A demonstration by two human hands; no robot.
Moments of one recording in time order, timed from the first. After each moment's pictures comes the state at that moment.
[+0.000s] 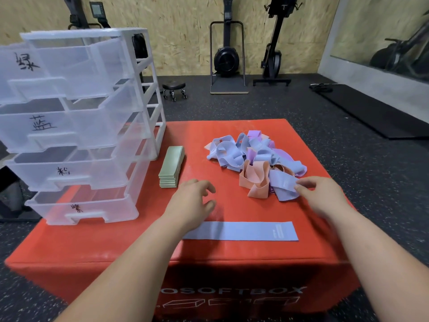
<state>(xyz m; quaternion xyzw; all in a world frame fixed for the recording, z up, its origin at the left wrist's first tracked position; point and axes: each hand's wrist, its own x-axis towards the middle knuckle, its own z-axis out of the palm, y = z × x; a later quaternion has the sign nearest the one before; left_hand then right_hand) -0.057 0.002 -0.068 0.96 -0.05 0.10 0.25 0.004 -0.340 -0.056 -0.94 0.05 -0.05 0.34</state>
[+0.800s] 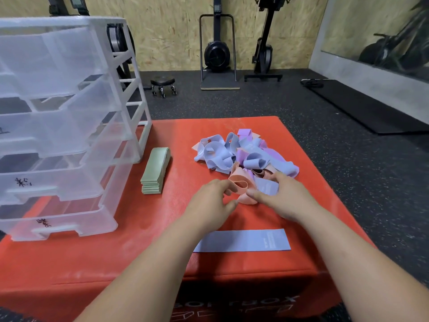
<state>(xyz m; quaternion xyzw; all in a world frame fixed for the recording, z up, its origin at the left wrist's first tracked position) -0.018 -0.067 -0.070 0.94 -0.11 0.06 0.33 0.002 -0.288 -0.033 -0.96 -0.04 0.02 0.29</state>
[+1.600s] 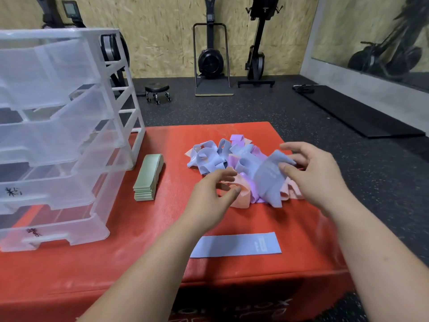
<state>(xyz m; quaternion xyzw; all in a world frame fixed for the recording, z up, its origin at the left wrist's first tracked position) -0.022 -0.089 -0.044 0.84 -0.09 0.10 0.53 -0.002 -0.336 0.024 -0.86 -0.08 -0.15 0.48</state>
